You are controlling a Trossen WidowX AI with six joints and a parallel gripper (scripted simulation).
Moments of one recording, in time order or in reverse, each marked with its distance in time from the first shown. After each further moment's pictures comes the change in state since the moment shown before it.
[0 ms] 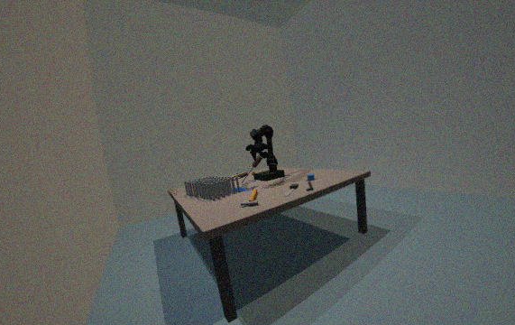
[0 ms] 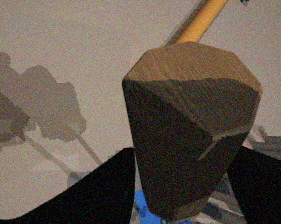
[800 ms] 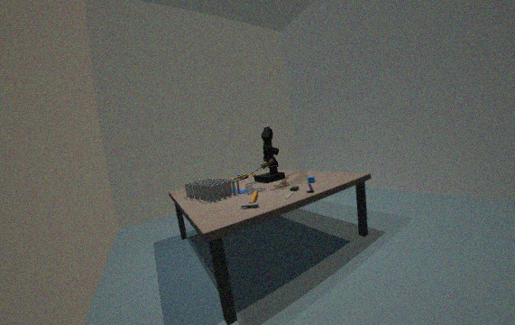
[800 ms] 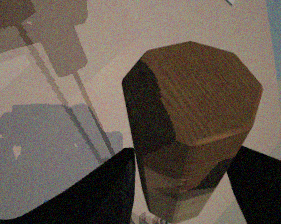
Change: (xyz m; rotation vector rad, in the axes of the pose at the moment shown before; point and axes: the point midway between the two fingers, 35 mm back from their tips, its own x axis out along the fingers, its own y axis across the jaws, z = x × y) arm 0.009 0.038 0.063 -0.827 -0.044 0.005
